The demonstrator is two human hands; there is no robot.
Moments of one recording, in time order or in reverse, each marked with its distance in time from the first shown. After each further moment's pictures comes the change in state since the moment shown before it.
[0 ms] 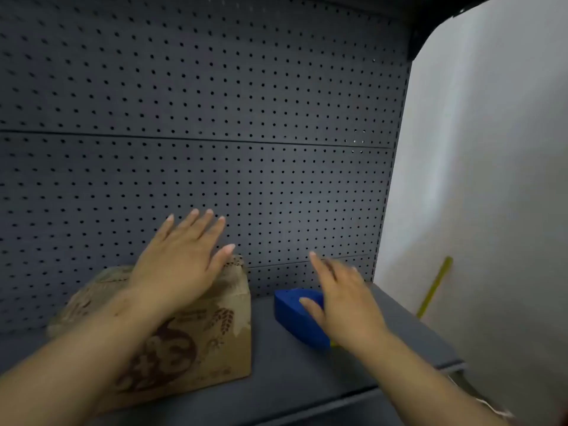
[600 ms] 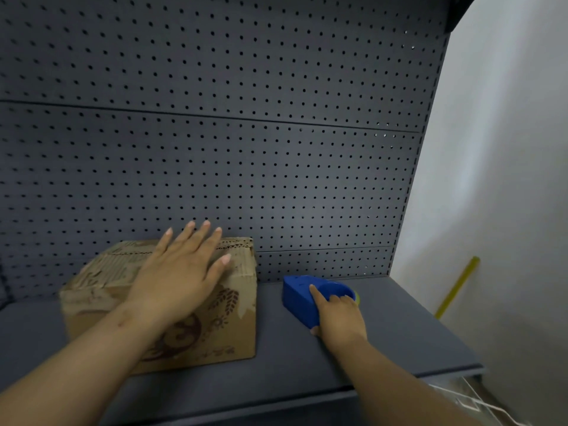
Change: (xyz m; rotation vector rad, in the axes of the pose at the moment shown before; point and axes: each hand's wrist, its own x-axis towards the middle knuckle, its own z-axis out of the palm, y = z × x) left_hand -0.023 -0.004 0.042 0.029 -0.049 -0.091; right_hand 0.017 0.032 0.108 -0.229 -0.322 0.007
